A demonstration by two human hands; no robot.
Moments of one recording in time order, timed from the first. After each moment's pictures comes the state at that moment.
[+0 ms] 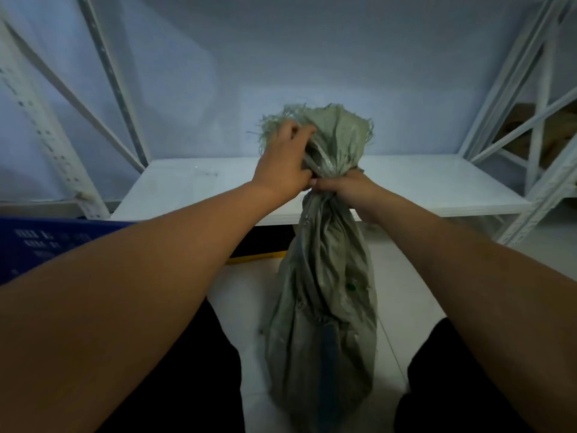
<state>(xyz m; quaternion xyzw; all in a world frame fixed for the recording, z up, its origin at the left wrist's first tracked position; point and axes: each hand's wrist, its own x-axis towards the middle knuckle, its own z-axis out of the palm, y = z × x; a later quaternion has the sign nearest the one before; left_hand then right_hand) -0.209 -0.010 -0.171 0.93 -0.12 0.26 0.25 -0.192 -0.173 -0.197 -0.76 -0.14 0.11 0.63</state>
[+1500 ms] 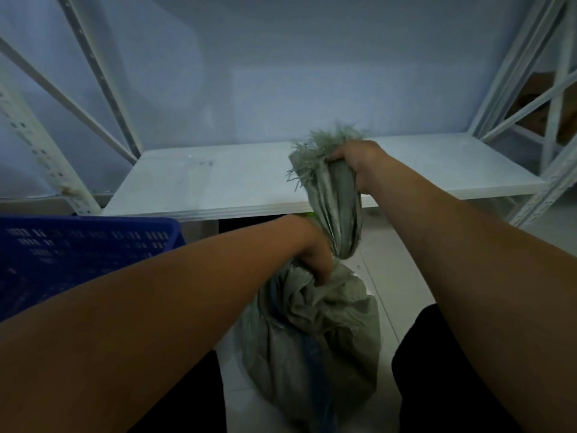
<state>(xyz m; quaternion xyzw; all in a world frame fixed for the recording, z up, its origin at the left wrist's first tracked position) -0.227 -0.076 -0.256 0.91 -0.13 -0.40 -0.03 -0.141 -0.174 -0.191 -0.74 0.11 0.09 0.66</state>
